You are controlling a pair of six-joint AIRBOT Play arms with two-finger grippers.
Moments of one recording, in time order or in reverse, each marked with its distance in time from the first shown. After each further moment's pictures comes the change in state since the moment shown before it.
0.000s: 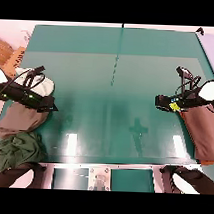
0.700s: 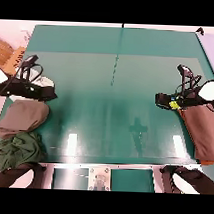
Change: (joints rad) left arm 0.000 0.000 0.000 0.008 0.300 0.001; right arm 0.000 -0.002 0.000 0.000 -0.051 0.000
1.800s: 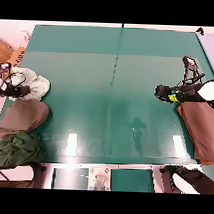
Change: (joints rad) left arm 0.323 -0.428 0.066 0.517 0.554 -0.135; right arm 0.000 -0.001 0.000 0.000 -0.188 0.000
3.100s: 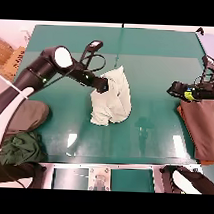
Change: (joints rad) left arm -0.829 0.046 0.413 -0.470 -0.518 0.065; right arm -0.219 -0.024 0.043 0.068 0.061 -0.109
